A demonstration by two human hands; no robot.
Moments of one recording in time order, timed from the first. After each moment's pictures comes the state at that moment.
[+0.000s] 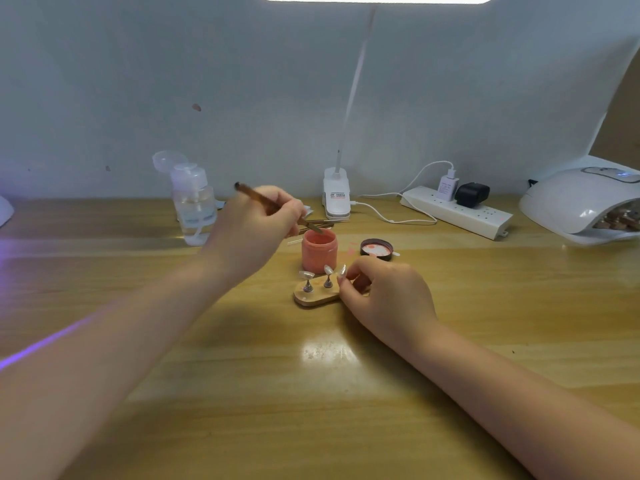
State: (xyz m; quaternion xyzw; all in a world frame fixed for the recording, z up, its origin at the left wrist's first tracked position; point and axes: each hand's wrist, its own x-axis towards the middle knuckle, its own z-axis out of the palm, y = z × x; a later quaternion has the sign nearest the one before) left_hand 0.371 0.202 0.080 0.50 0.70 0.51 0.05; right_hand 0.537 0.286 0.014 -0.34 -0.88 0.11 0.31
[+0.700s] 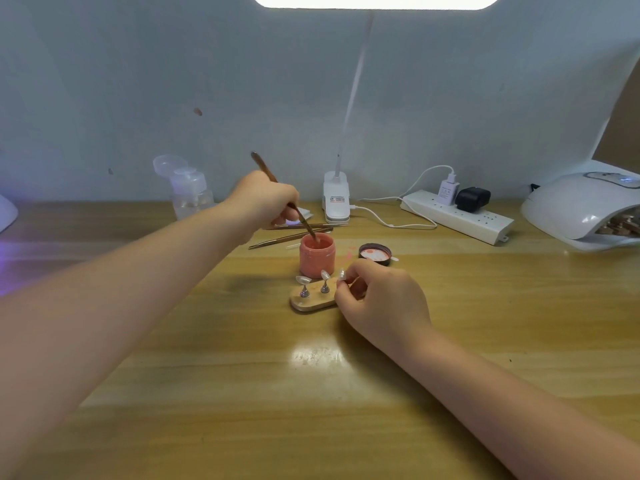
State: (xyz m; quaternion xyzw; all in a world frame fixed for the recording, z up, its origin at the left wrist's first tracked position) left_hand 0.348 0.256 0.106 0.36 0.78 0.48 0.18; right_hand 0.535 0.287 0.012 -0.34 -0.87 0.13 0.33
